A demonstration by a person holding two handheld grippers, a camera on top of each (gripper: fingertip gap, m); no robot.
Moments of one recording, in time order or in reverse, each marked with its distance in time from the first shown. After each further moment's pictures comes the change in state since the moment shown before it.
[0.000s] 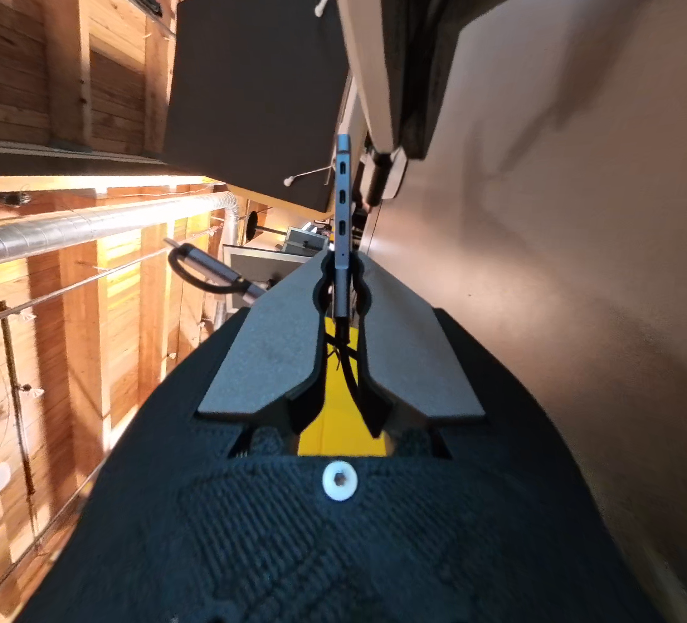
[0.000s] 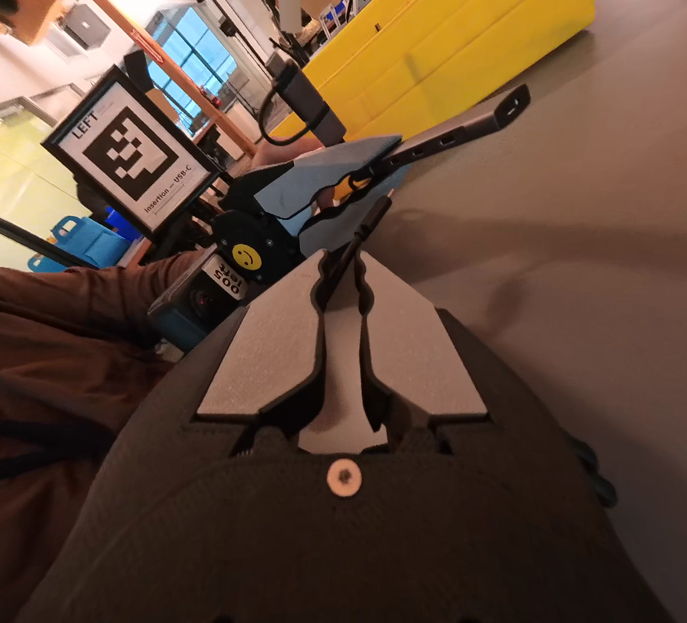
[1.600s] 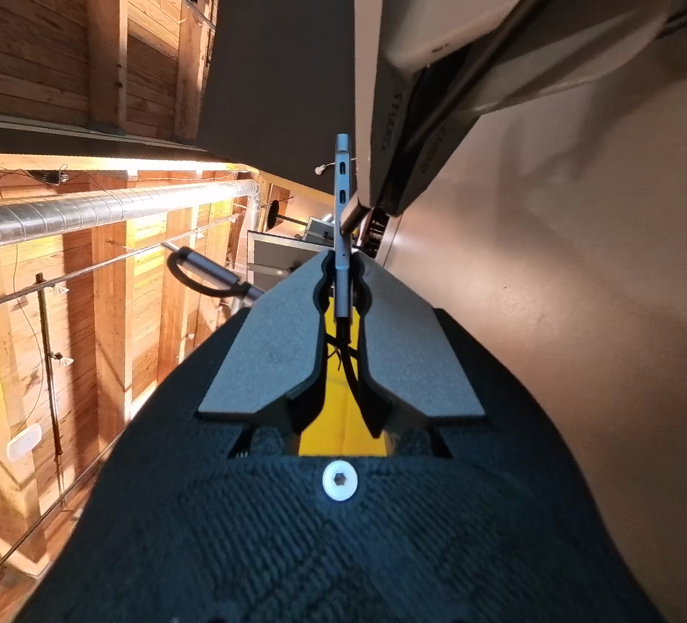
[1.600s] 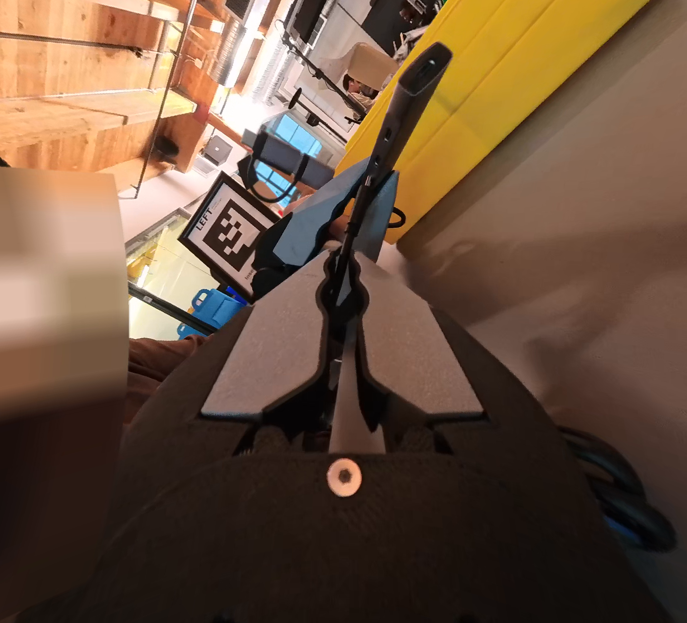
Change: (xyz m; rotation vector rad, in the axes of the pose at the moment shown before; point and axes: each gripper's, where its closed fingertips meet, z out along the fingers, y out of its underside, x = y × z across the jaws) left arm -0.021 0.005 -0.009 -0.023 -0.080 -0.020; right arm -0.010 -0.018 0.021 0.160 -0.211 0.263
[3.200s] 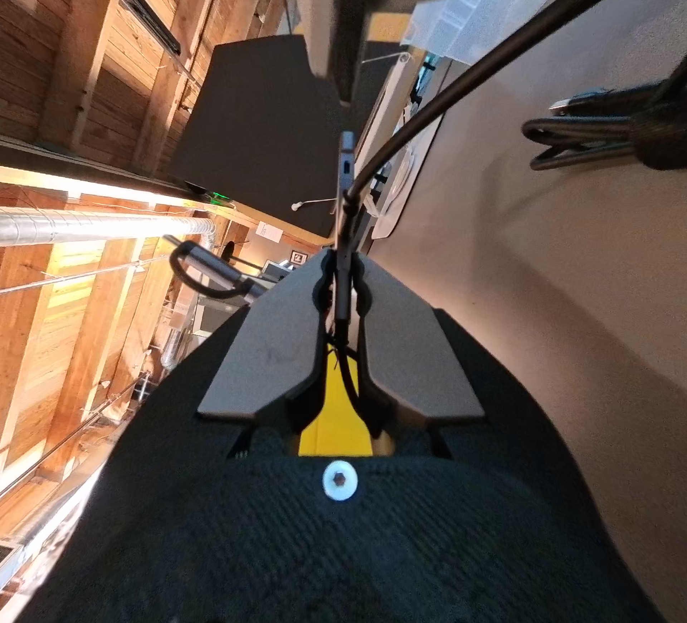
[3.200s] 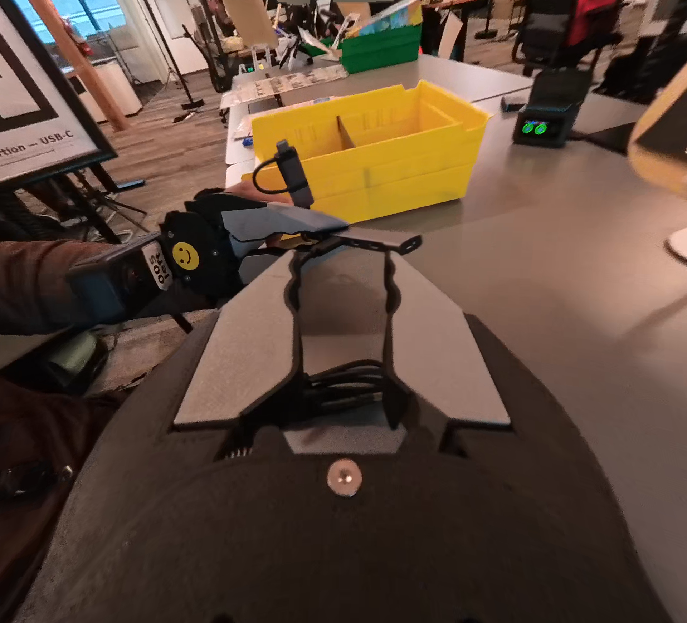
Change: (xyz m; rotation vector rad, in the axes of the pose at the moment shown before) left arm 0.001 -0.011 -0.014 0.176 0.101 -0.159; right arm -0.033 -0.034 -0.034 -0.064 0.429 -0.728
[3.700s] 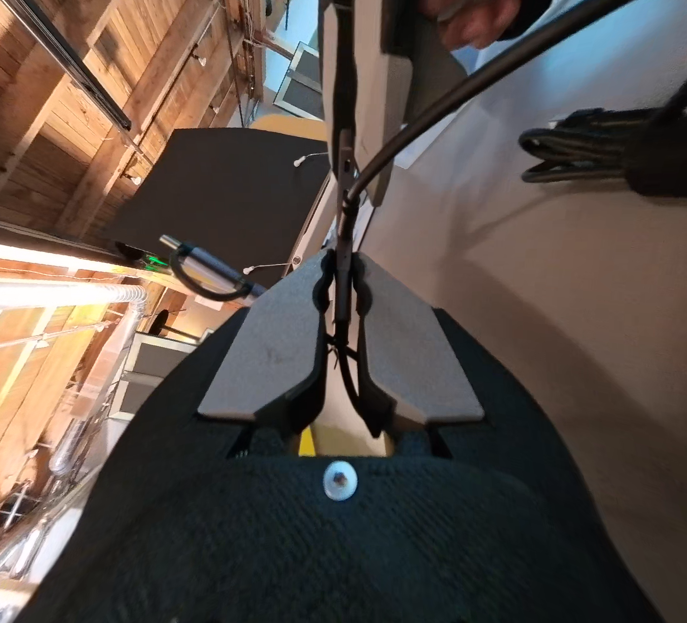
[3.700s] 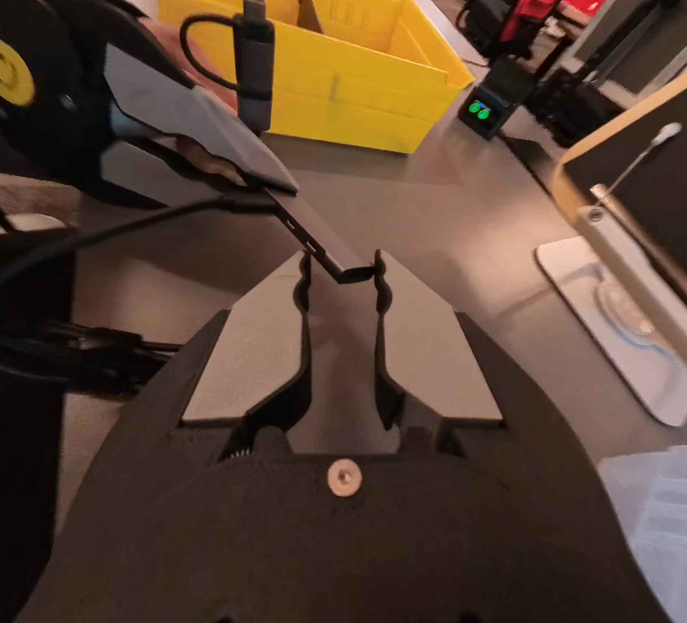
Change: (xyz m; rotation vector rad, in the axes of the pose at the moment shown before) left arm 0.021 -0.038 -0.015 0.230 0.165 -0.090; right arm 0.016 0.039 0.005 -0.235 0.216 -0.427
